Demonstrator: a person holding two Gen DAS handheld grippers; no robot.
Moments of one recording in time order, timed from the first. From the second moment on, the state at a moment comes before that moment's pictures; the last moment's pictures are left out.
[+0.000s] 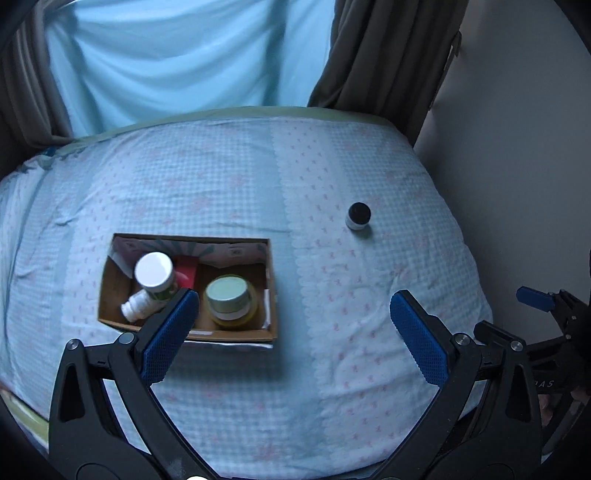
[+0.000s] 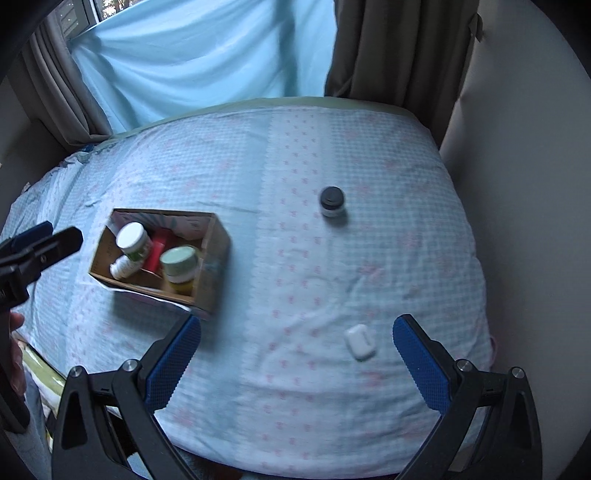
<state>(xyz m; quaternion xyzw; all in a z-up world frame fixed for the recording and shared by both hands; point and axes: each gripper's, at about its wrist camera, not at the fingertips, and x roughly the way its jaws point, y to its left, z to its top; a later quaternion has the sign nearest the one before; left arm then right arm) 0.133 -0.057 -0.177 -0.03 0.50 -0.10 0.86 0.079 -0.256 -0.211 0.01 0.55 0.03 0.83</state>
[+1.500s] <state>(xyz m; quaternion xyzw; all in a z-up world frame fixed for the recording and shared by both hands) 0.377 -0.273 -0.494 0.10 0.53 -0.23 0.81 0.089 -0.333 -0.498 -0.04 0.63 0.07 0.78</state>
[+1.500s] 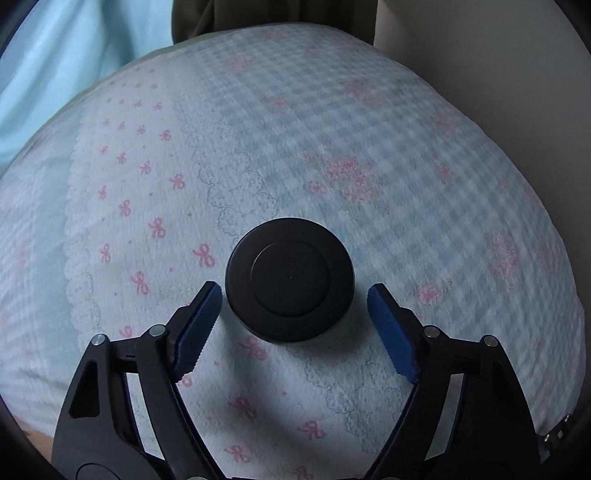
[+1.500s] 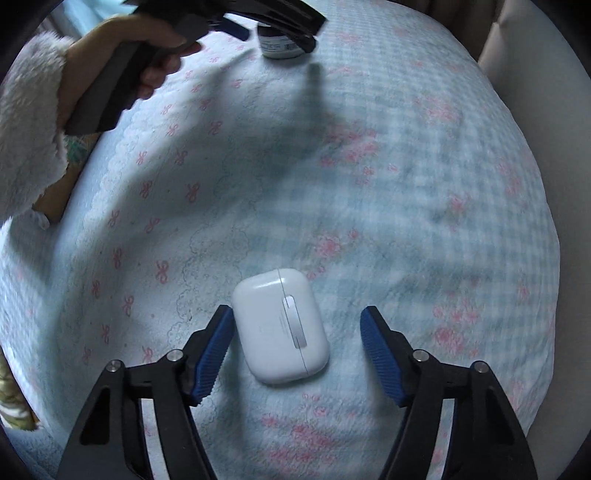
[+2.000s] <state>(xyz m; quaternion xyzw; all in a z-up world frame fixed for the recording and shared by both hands) 0.388 -0.274 -0.495 0.10 0.52 -0.24 0.81 0.090 -0.308 -0.504 -0.07 0.63 0.10 0.77</state>
